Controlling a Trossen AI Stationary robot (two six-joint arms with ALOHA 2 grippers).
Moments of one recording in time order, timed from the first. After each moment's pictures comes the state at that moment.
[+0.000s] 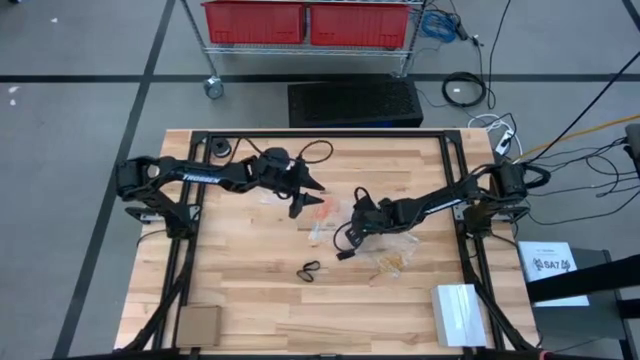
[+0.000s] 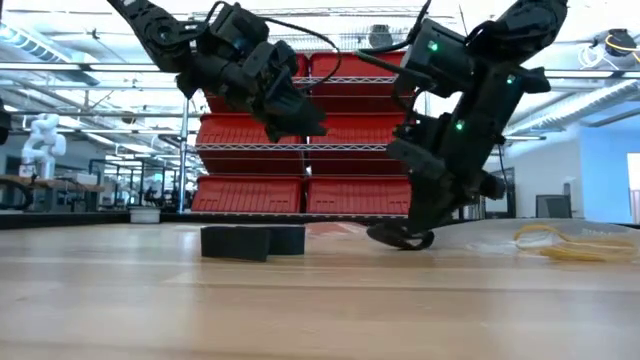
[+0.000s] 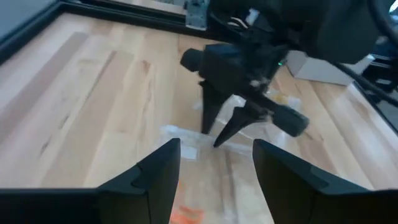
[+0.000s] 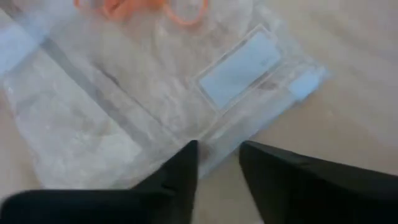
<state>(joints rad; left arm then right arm) 0.32 1.52 0.79 0.31 0.42 -0.02 0.07 1.70 0.82 -0.23 0.32 0.88</state>
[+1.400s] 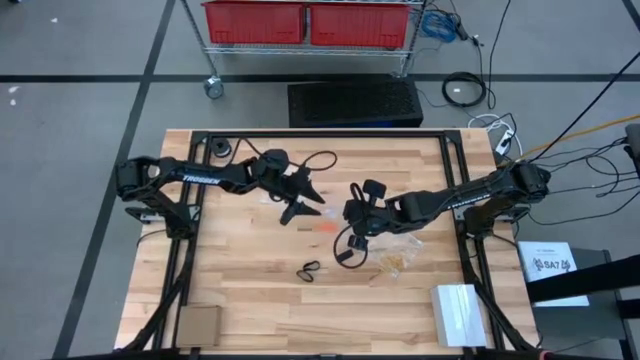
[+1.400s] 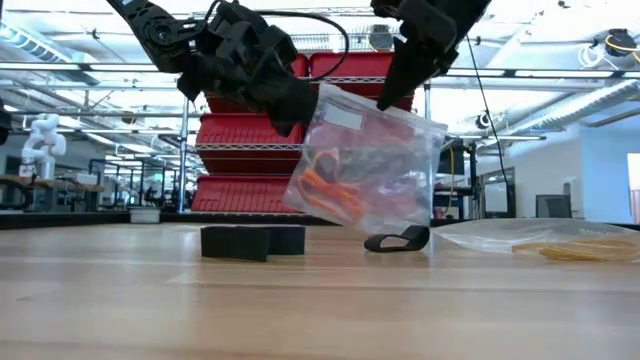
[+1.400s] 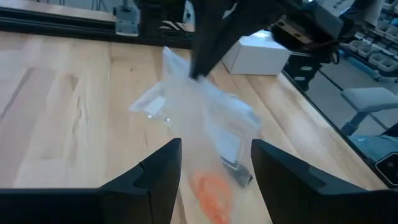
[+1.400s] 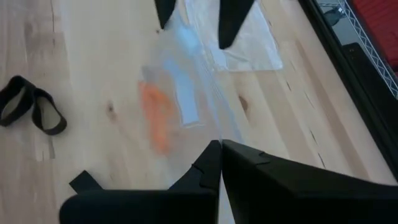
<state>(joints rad) 0.30 1.52 0.79 0.33 0.65 0.04 0.19 1.55 1.18 -0.61 0.50 0.29</state>
